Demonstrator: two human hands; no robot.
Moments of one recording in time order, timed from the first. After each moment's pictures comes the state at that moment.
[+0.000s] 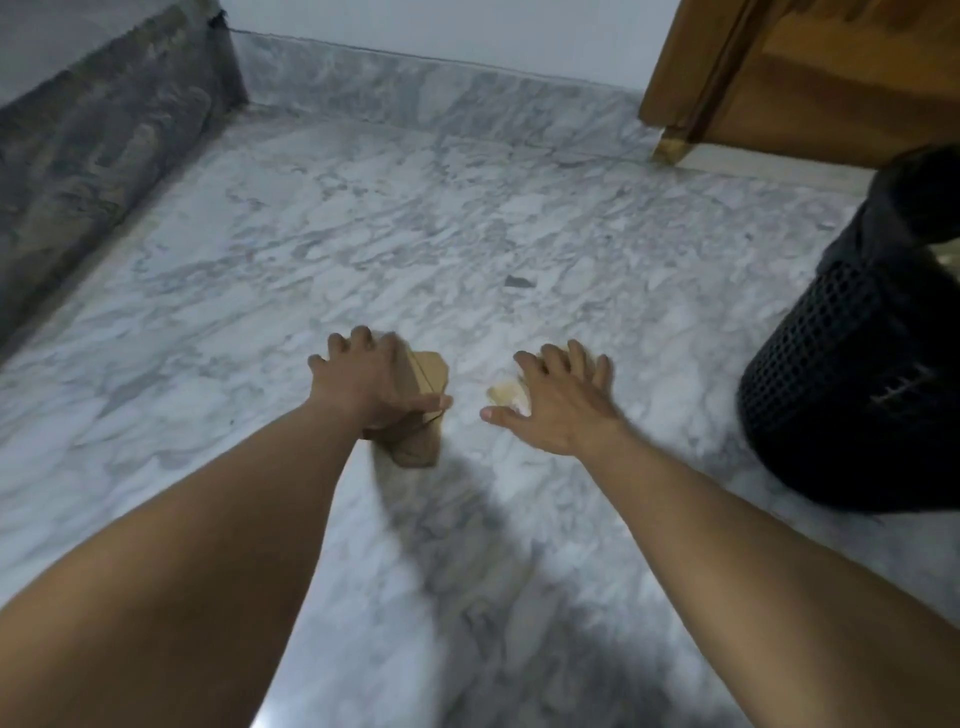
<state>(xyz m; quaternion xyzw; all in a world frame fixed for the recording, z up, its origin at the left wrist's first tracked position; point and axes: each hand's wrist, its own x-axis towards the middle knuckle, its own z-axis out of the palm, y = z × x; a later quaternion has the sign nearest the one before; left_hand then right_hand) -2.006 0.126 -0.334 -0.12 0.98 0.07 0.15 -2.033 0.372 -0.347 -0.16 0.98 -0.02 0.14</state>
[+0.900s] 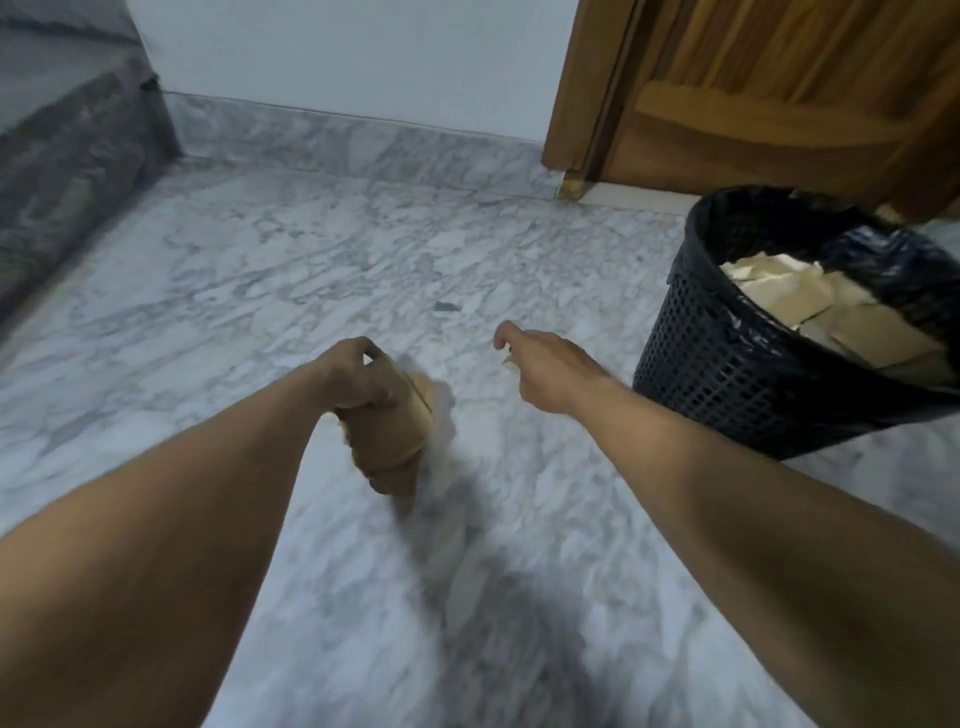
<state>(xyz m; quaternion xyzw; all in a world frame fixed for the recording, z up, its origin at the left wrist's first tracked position) -2.002 0.170 -0.259 -0.13 0.90 0.37 0.20 -2.011 0.430 -0.229 -0.19 0.97 -0.09 0.13</state>
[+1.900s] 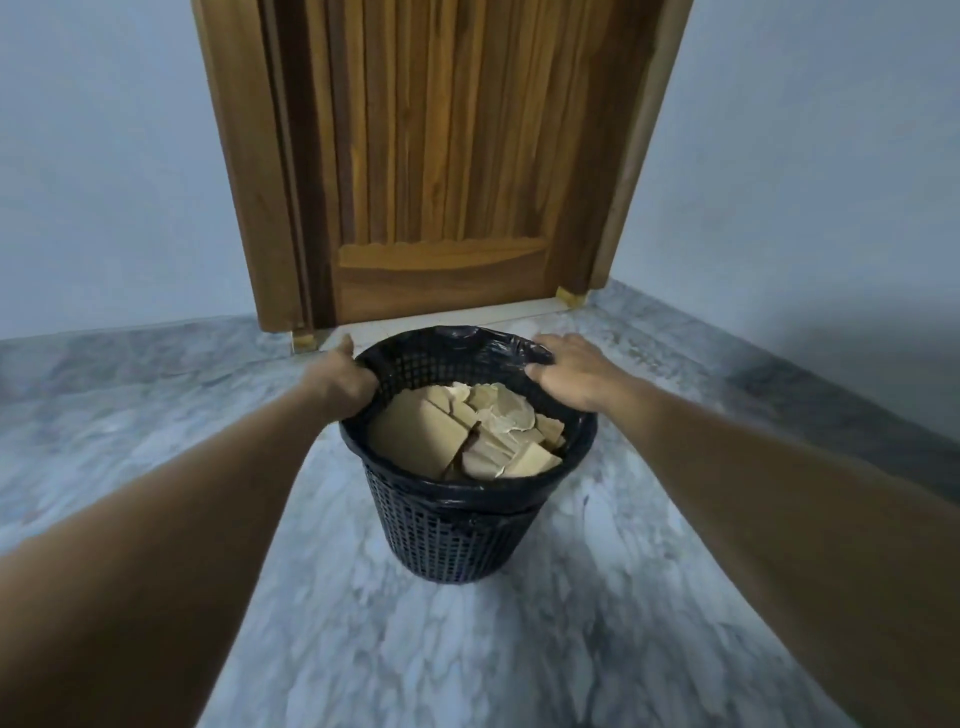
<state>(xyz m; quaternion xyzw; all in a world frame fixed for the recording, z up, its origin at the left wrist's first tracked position) -2.099 0.492 -0.096 0.10 0.92 0.37 0.09 -1.989 0.753 -0.065 0.22 0.96 -0.20 0.00</state>
